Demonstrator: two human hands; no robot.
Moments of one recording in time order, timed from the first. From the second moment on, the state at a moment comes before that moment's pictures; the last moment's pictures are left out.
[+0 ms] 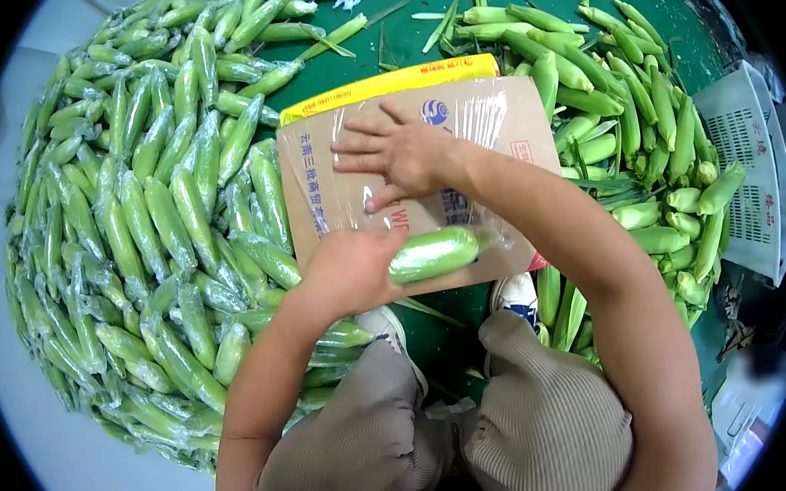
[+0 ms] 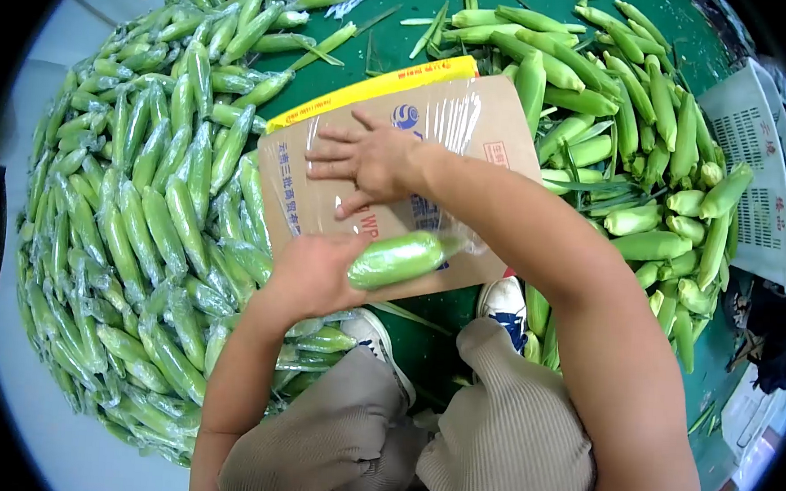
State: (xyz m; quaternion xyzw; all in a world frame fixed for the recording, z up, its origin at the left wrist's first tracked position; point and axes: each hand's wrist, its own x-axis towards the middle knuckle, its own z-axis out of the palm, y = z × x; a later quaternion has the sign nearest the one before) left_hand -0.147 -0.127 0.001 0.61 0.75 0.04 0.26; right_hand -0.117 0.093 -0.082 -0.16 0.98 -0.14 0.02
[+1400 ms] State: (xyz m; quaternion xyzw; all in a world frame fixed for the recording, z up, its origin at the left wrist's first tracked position) left_hand -0.313 -0.337 0.031 0.05 0.57 0.82 0.03; right_hand 0.058 0.045 -0.071 0.30 0.57 -0.74 -0.22
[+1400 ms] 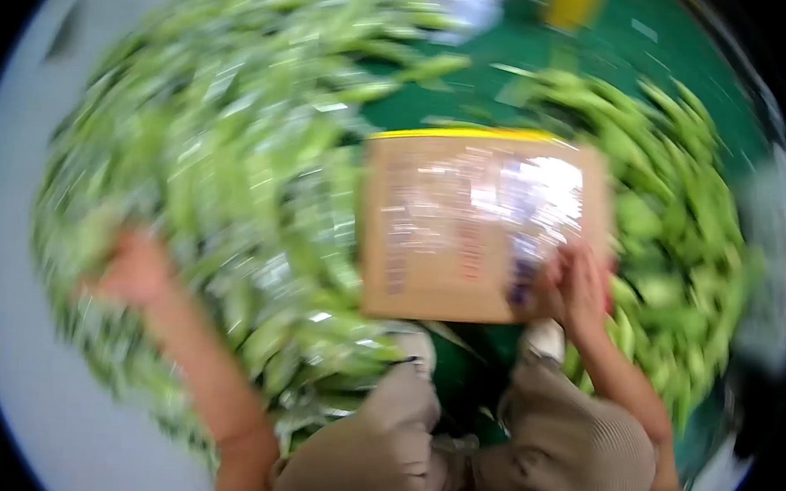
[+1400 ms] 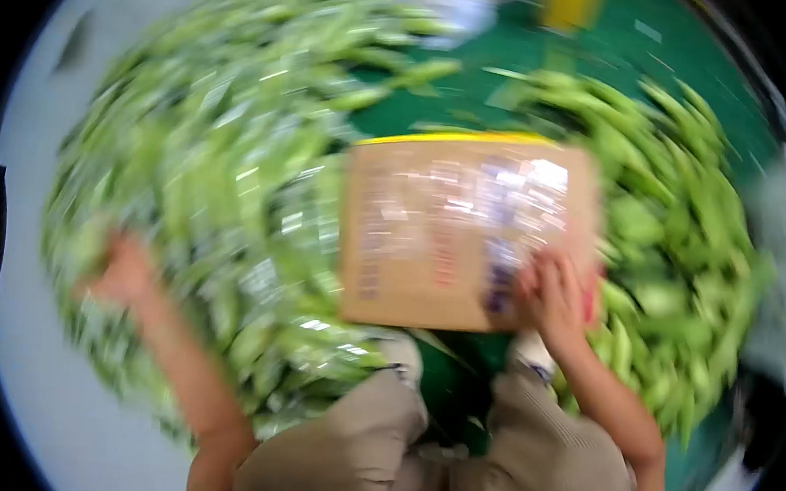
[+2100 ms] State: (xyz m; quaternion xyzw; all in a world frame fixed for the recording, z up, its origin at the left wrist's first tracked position) left_hand -0.169 -0.184 -0.090 0.52 0.85 0.06 0.04; right_hand 0.024 0.280 -0.229 0.58 0.78 -0.22 -0.08
